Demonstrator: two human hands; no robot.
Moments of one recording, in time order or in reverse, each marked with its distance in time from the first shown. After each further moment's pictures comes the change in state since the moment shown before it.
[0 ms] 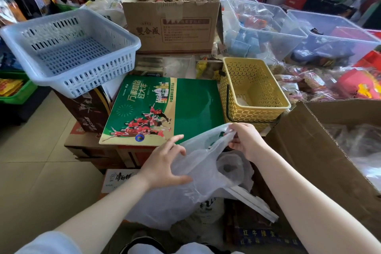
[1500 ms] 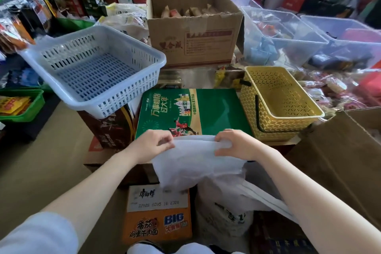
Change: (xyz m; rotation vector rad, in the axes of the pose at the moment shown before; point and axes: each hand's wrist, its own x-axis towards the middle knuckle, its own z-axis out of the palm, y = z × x) left_hand 0.019 -0.105 -0.138 -0.036 -0.055 0.015; right_hand 0.020 -0.018 0.102 -1.127 -0.336 -0.593
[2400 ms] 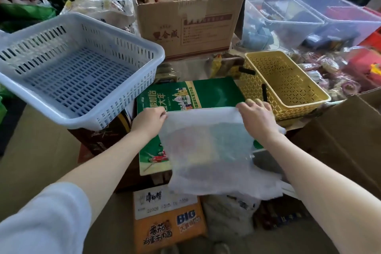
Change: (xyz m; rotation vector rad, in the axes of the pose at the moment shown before) left_hand 0.076 -0.062 -0.037 0.283 0.166 -0.180; right_hand 0.049 0.000 0.000 -0.493 0.500 0.336
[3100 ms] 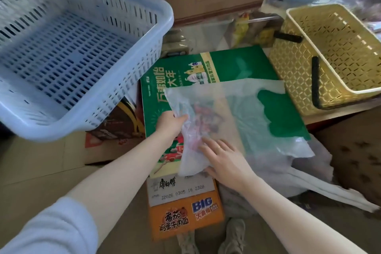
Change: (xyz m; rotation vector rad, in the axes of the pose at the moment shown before) left_hand 0.039 -0.029 0.106 -0.702 -0.192 -0.637; right_hand -0.045 -0.107 0.125 0.203 -0.089 -0.468
